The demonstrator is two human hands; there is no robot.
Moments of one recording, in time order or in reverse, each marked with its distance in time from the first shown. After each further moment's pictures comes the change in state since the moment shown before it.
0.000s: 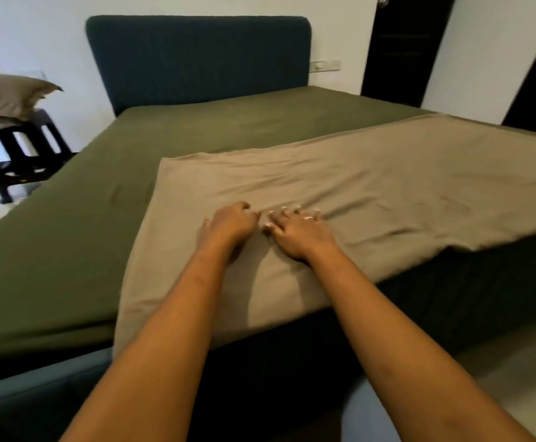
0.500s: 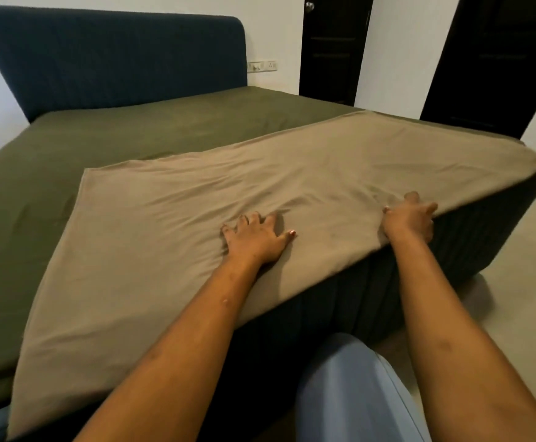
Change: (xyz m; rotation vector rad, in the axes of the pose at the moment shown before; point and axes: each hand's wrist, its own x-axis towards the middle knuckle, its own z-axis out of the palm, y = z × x) left_hand -0.033 0.110 0.070 0.351 -0.191 0.318; right_hand -0.083 0.216 -0.047 0.296 0.550 1.067
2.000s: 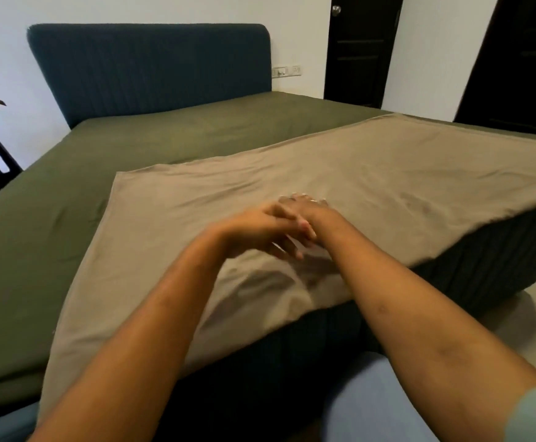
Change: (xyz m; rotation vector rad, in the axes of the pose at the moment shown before) left_hand -0.037 -0.028 -0.072 -0.966 -0.394 0.294; right_hand -0.075 -0.148 0.067 -0.408 -0.590 -0.894
